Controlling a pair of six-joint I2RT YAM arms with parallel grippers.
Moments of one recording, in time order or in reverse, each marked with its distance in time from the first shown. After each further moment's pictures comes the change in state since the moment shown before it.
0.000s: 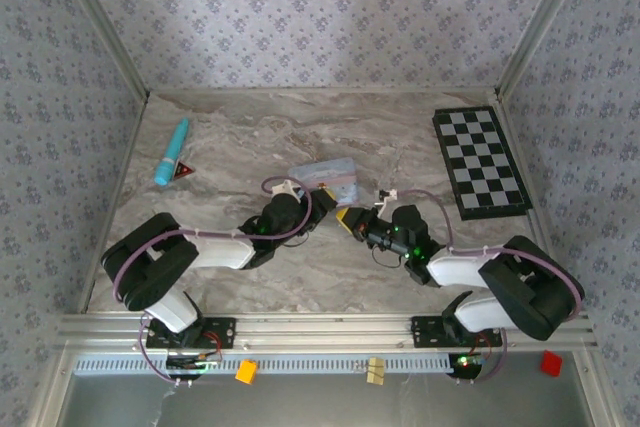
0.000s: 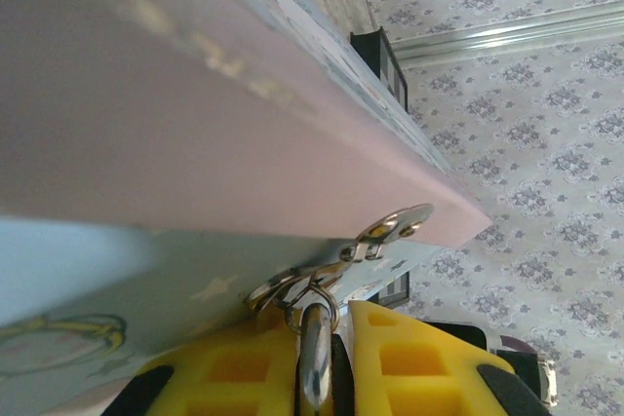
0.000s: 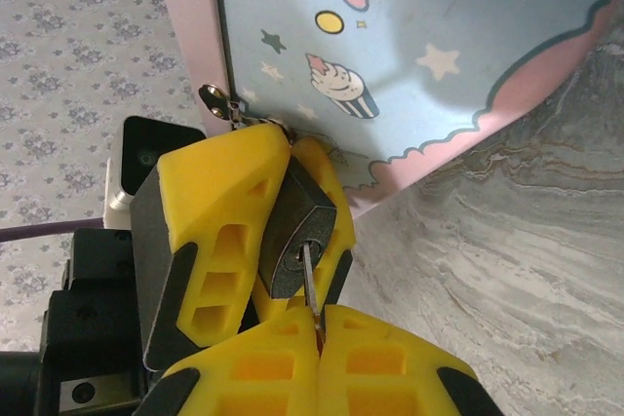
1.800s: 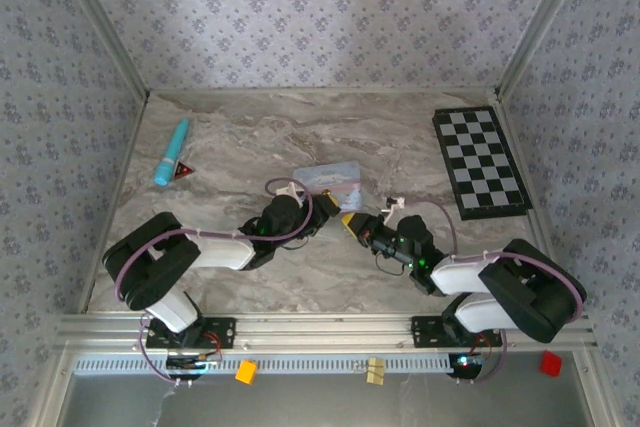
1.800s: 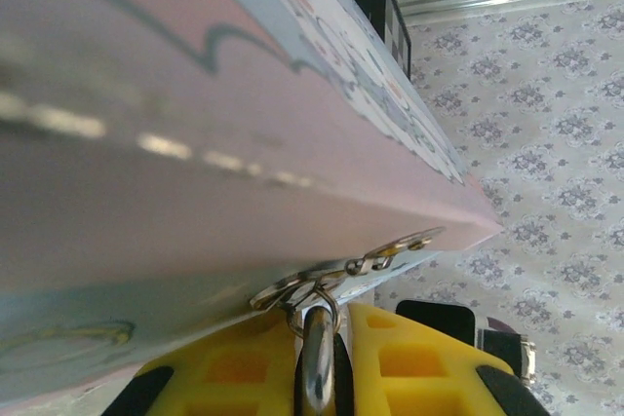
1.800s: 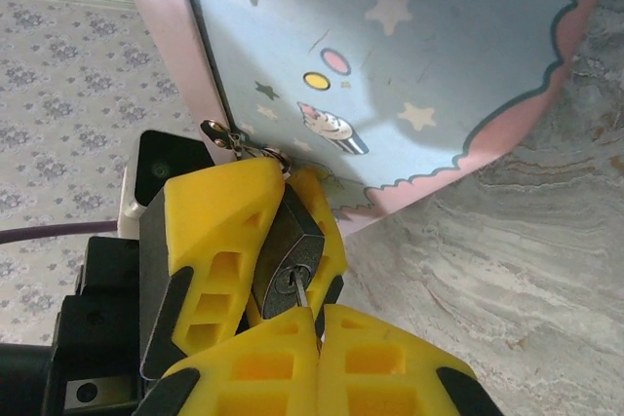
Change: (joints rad) left arm 0.004 0.009 -0.012 0.015 0.095 -0.027; right arm 0.005 -0.019 -0.095 0.105 0.059 0.027
